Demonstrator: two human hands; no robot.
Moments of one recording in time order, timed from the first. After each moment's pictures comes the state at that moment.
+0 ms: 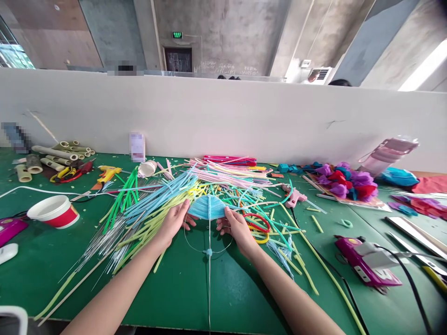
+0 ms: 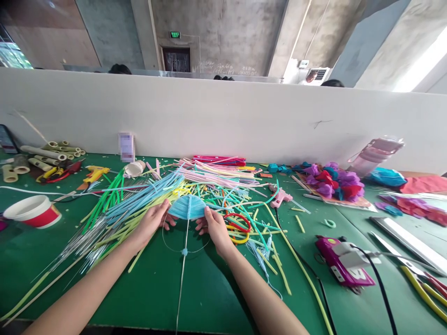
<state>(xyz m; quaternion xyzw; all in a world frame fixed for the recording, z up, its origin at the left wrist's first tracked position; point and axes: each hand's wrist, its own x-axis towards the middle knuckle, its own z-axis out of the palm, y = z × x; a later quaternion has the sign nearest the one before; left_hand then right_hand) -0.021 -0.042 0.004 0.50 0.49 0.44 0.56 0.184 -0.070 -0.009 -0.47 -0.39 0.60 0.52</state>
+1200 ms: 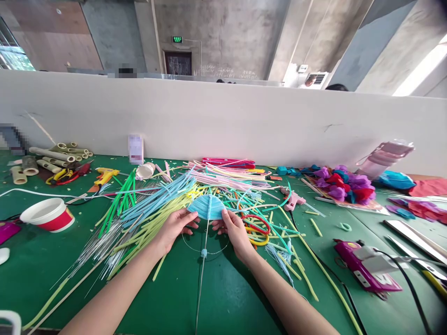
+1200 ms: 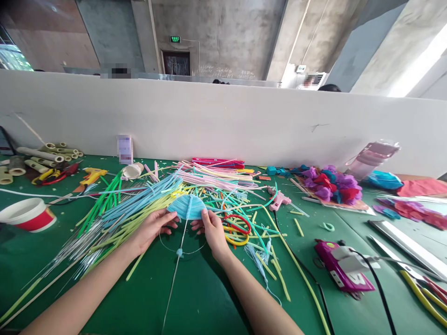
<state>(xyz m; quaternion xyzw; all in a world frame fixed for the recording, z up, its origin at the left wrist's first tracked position) -0.015 -0.048 0.010 0.47 0.47 0.41 0.62 0.181 -0.069 -0.008 -0.47 -0.43 0.55 0.54</state>
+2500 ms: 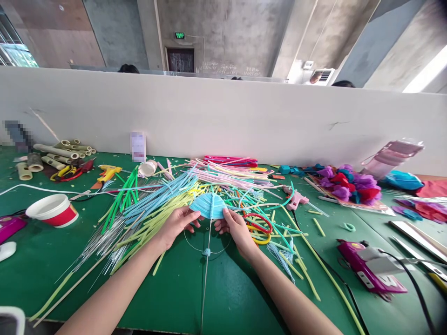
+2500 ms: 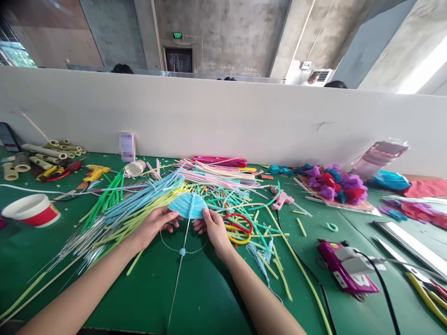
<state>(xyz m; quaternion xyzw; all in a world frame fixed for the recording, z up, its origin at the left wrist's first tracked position) -0.019 -0.045 0.003 0.51 0.42 0.41 0.63 0.186 -0.066 -0.012 -0.46 -0.43 0.58 0.52</state>
